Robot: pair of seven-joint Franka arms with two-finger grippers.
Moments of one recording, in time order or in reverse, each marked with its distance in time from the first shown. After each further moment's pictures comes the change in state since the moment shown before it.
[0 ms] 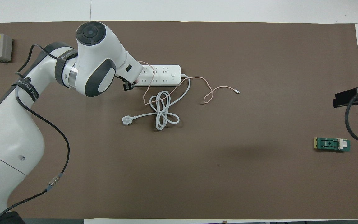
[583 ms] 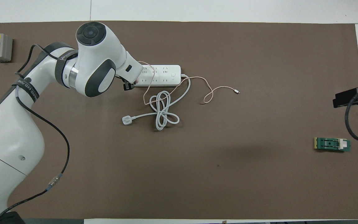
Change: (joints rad) left arm 0.000 0.001 0.000 0.000 0.001 0.000 0.003; right arm 0.000 0.000 0.000 0.000 0.000 0.000 0.000
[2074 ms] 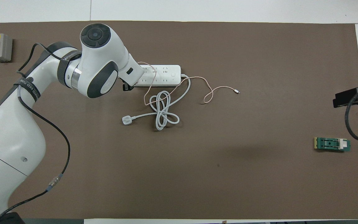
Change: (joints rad) left arm 0.000 0.001 -0.016 -0.005 0.054 -0.001 0.089; right arm 0.000 0.000 0.000 0.000 0.000 0.000 0.000
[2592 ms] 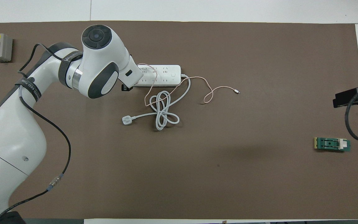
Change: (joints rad) left arm 0.002 0.005 0.000 -0.005 0.006 0.010 0.090; right arm 0.000 0.000 0.000 0.000 0.000 0.000 0.000
